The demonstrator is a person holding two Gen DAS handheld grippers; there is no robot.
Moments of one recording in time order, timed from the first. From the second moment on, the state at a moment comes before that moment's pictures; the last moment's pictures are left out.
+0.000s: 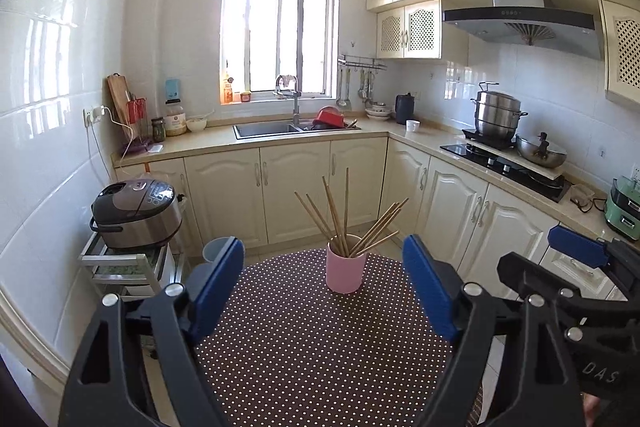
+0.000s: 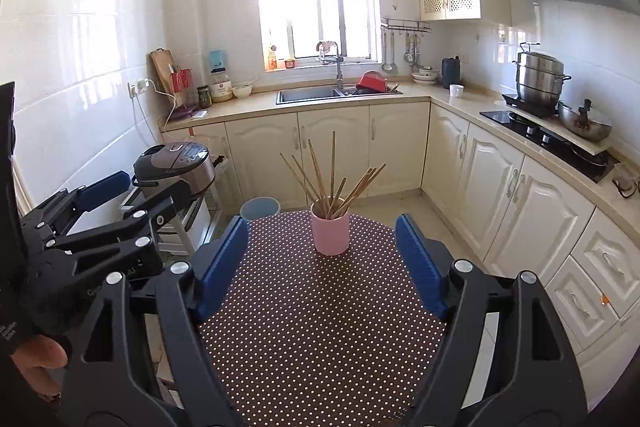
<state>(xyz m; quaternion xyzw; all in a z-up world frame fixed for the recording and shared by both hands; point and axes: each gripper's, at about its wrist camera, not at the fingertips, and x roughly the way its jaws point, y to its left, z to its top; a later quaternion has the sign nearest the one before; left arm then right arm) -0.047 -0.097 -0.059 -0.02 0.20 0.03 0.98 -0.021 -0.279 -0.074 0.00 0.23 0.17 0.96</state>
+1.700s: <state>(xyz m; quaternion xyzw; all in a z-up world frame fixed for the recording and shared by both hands) -0.058 -0.117 -0.053 -0.01 0.20 0.02 0.98 -0.036 -0.295 -0.076 0.01 0.24 0.17 0.96</state>
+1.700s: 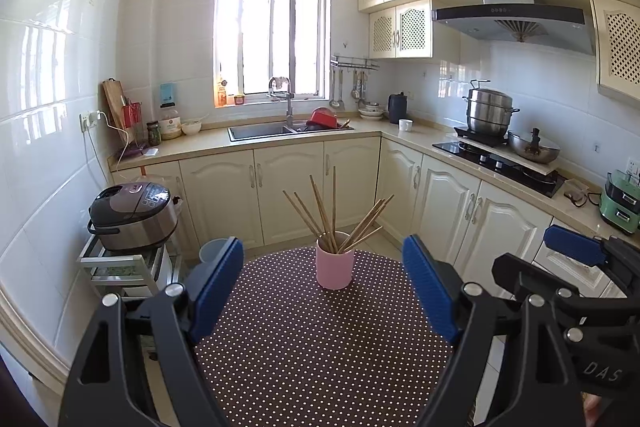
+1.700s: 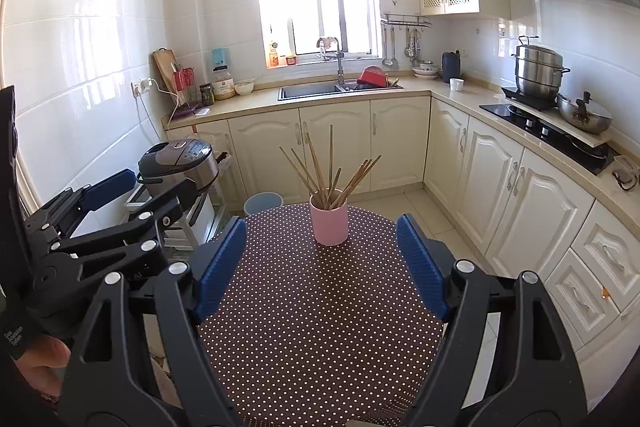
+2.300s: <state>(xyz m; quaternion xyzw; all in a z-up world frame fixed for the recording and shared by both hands) -0.053 -0.117 -0.058 -0.01 0.20 0.02 0.98 -0.030 -0.292 -0.081 0.01 0.25 0.17 0.95</state>
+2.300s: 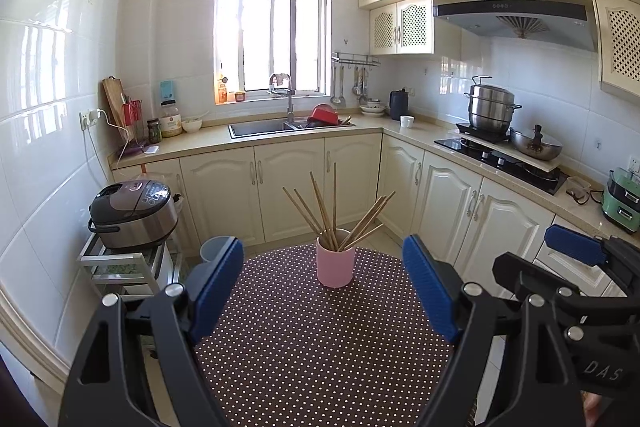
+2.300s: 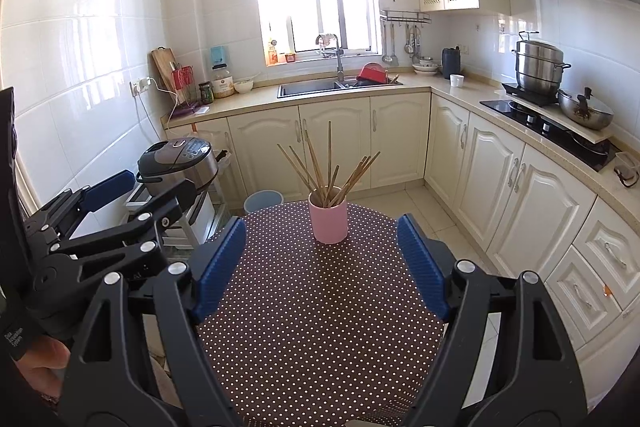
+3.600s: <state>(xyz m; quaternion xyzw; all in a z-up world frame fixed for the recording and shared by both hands) -0.026 -0.094 -0.085 0.00 0.25 0.02 0.97 -0.013 -0.274 -0.099 0.02 0.28 0.16 0.95</state>
